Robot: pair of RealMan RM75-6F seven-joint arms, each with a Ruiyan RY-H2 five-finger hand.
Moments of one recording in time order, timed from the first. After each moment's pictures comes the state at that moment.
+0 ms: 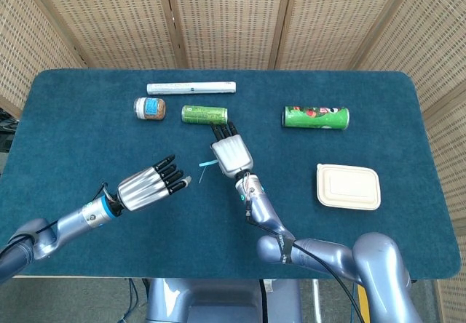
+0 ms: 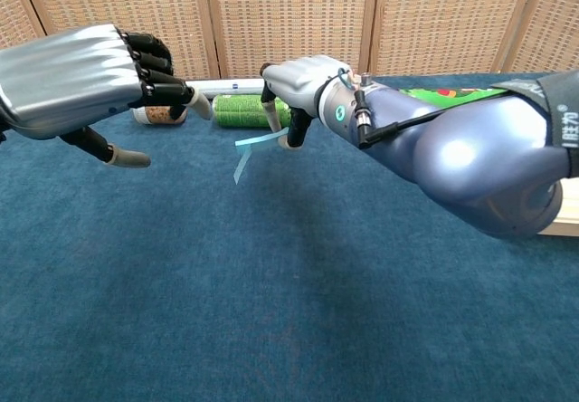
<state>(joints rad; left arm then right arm) -0.76 -1.55 -0.01 -0.86 2.08 1.47 0.08 1.14 -1.90 0.39 -1.15 -0.76 0.94 -0.78</state>
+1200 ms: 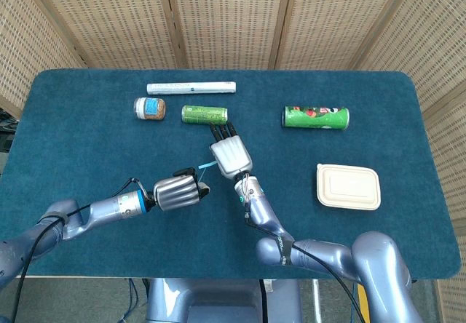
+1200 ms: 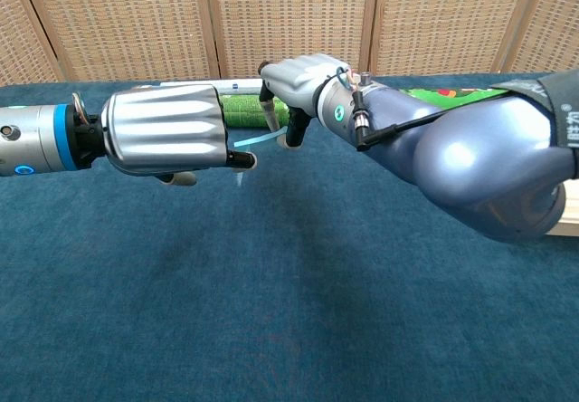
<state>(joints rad) -0.96 -1.64 0.10 -0.79 2.08 1.27 0.32 1.15 -1.89 0.36 -1.18 -0.74 0.97 -0.78</state>
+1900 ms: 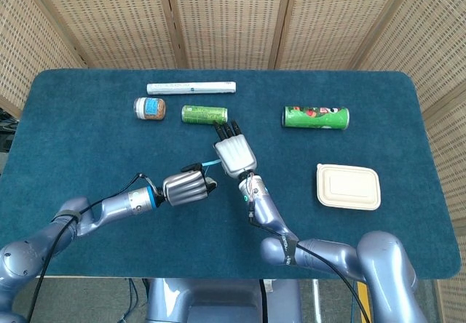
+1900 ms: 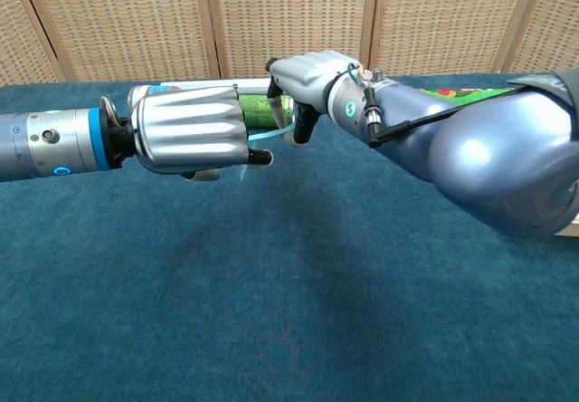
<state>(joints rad) -0.99 -1.73 0.10 -0.67 2.02 1.26 0.30 1.14 -1.86 0.35 -1.21 -0.74 0.99 -0.76</state>
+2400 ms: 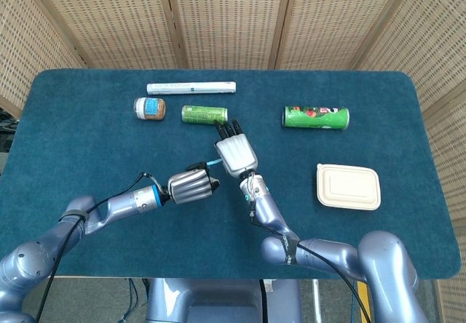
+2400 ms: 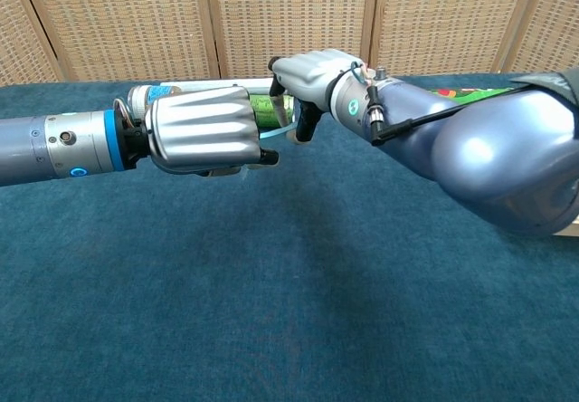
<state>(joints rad) -1.01 -1.79 0.12 -0.59 1.99 1.28 0.26 1.13 -1.86 0.35 -1.21 -0.74 0.98 -0.75</state>
